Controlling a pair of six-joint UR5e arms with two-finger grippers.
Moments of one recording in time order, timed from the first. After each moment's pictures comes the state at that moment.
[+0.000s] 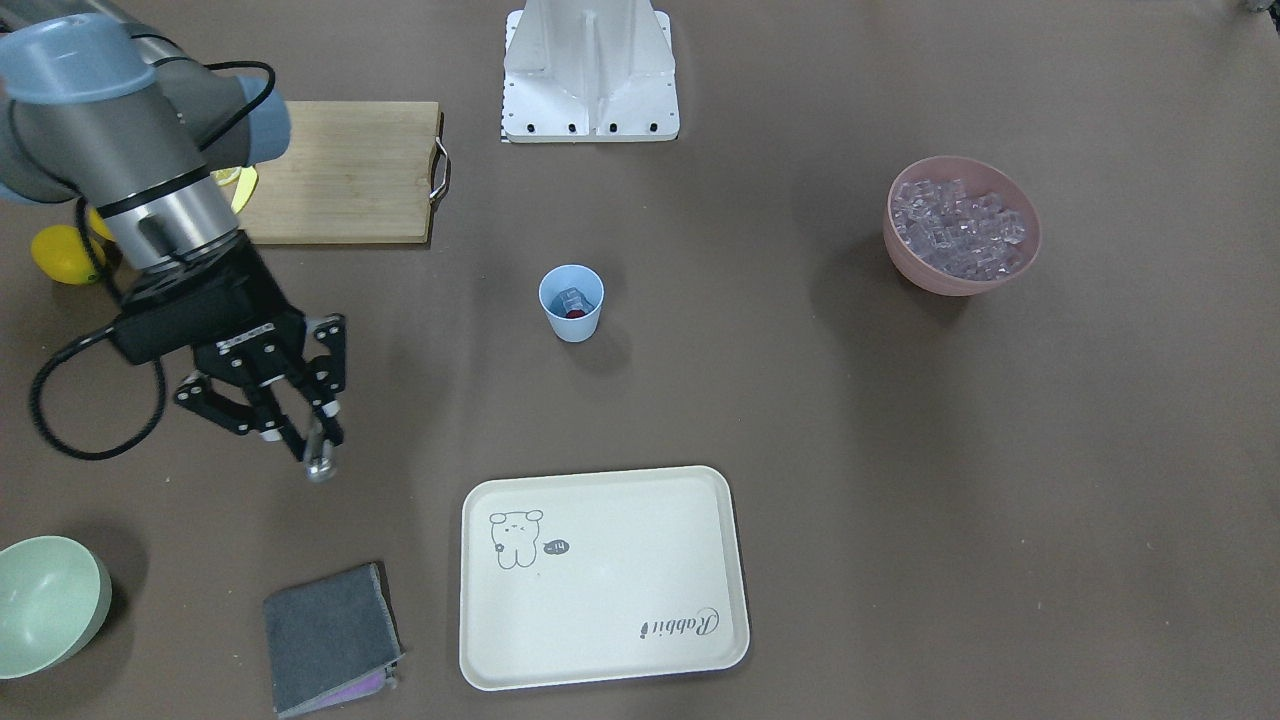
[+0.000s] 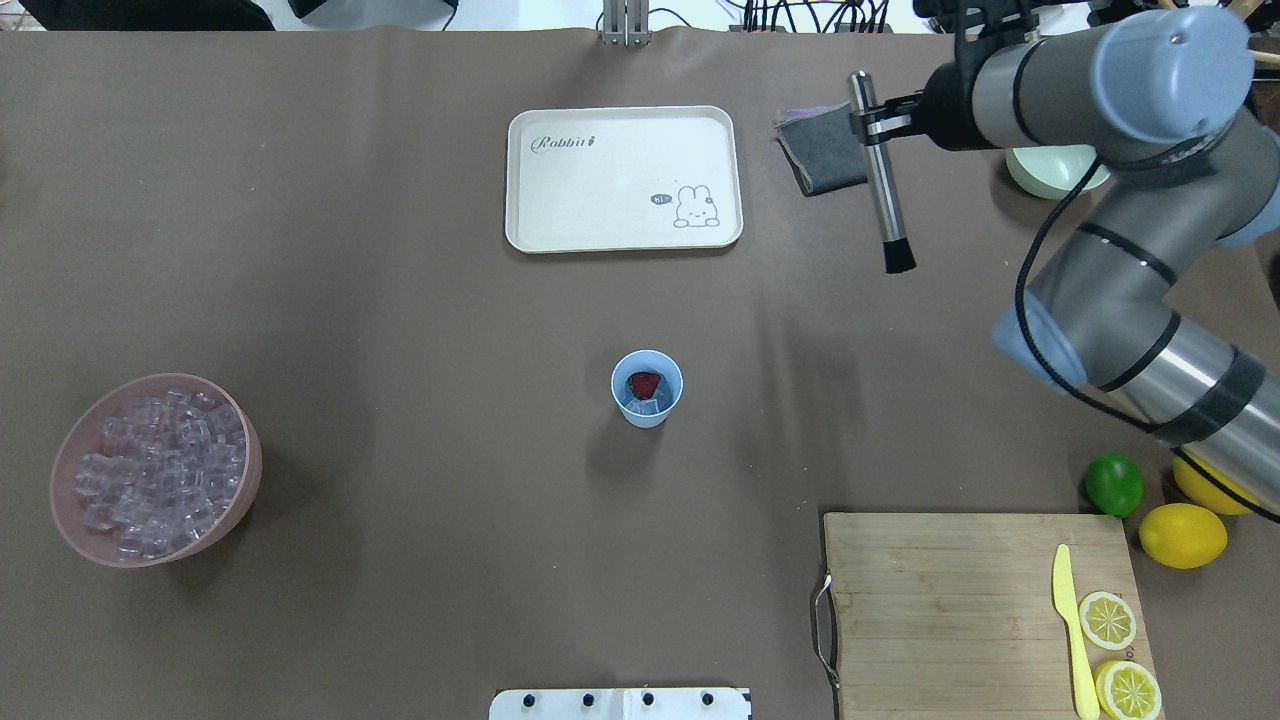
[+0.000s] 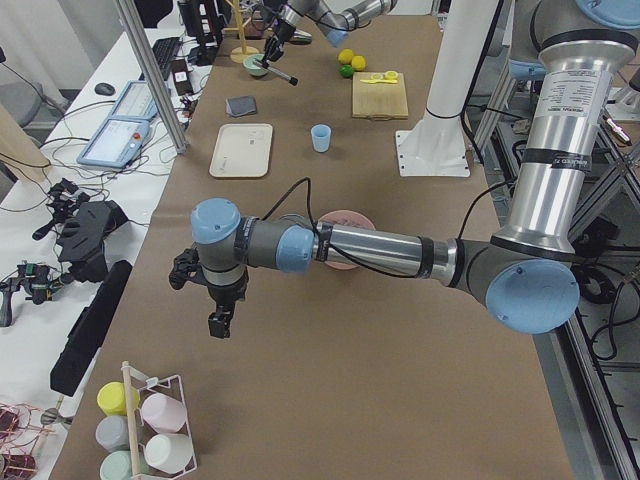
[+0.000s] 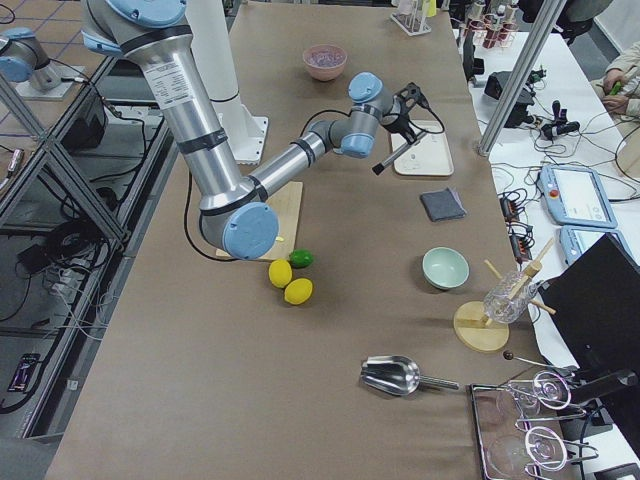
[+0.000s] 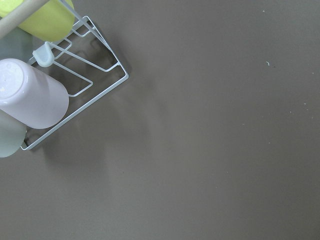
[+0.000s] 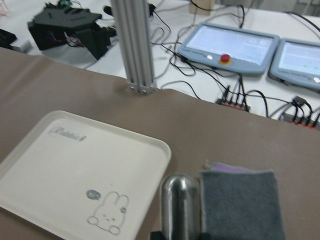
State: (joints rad) left arm -1.55 -1.74 -1.54 -1.60 -2.24 0.06; right arm 0.94 -1.15 1.68 -0.98 1.88 0.73
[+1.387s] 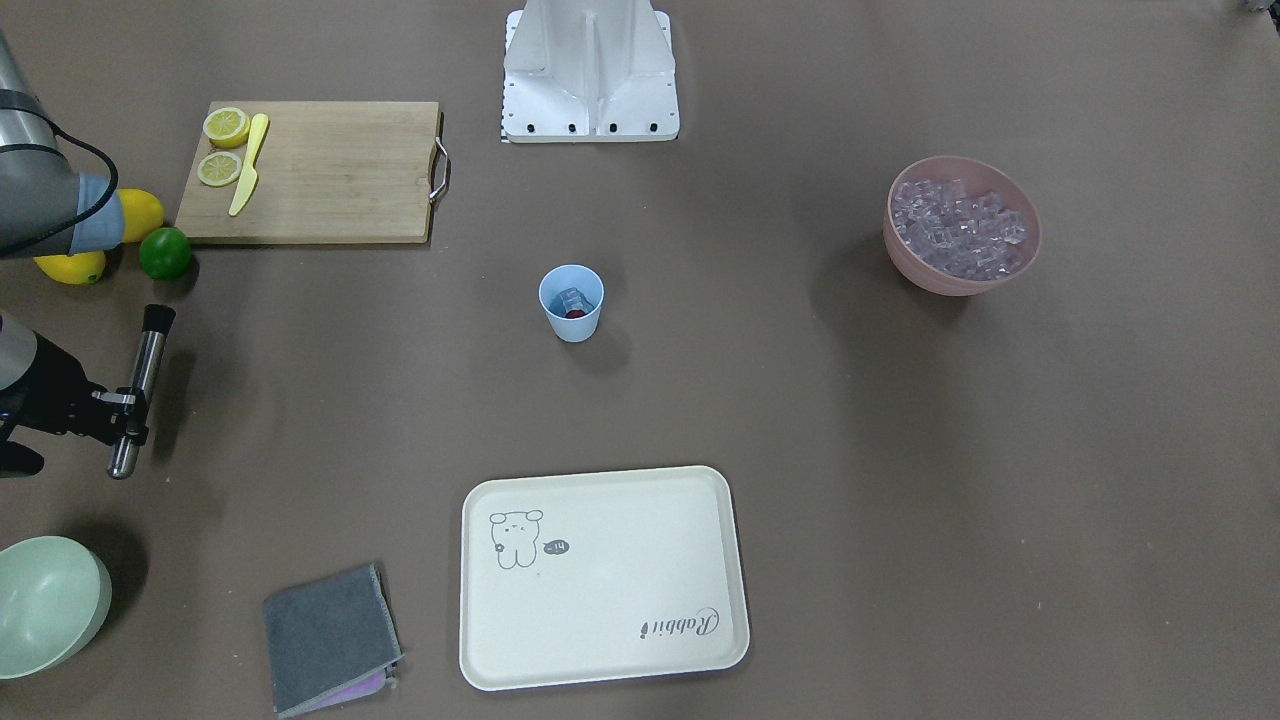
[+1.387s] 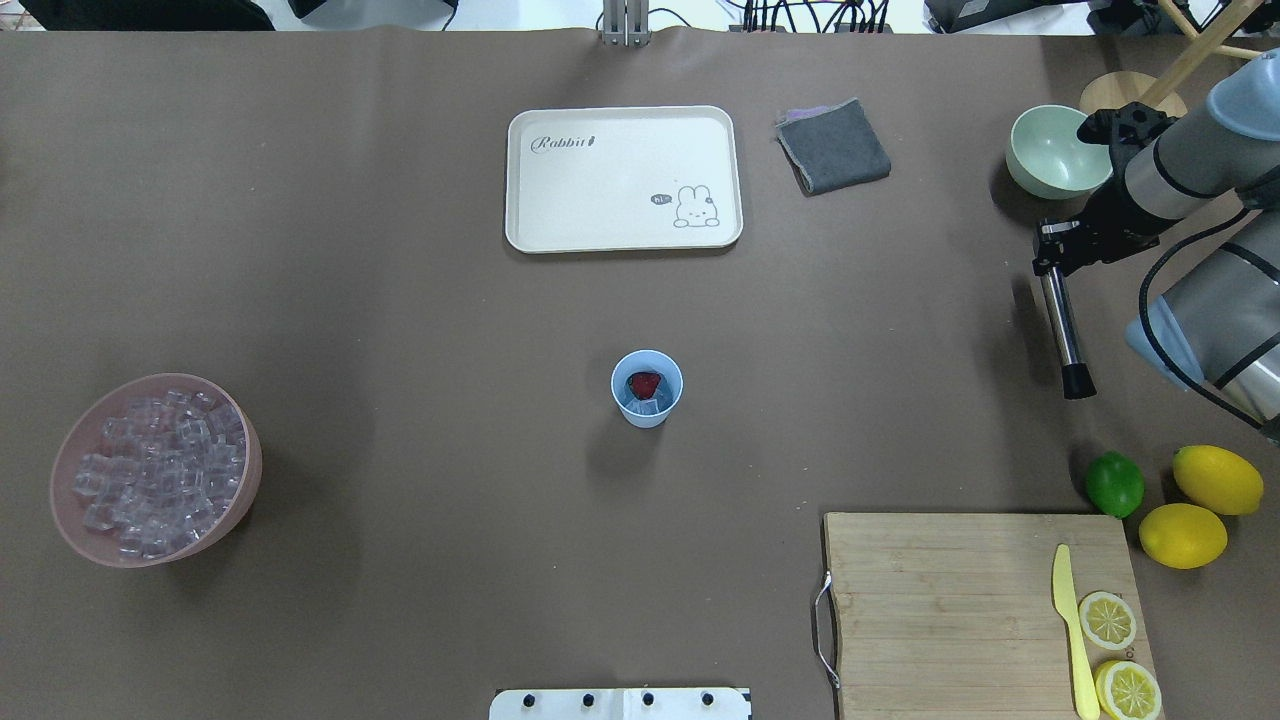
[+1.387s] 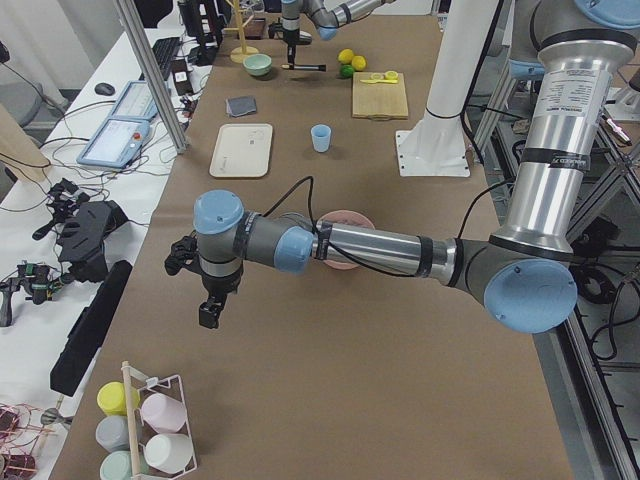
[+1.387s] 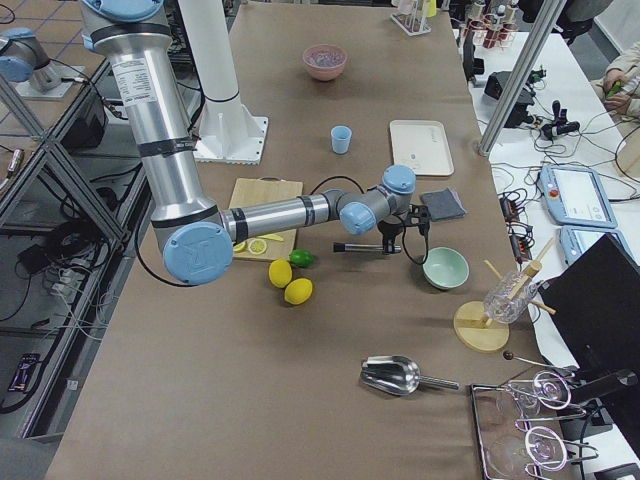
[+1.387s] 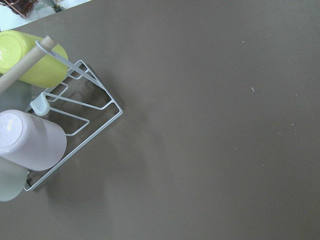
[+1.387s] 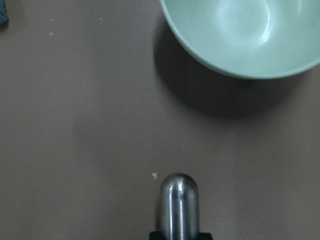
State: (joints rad) left arm -1.54 -1.74 -1.54 -1.70 -2.23 0.06; right arm 1.04 -1.32 1.47 -1.20 2.20 0.73
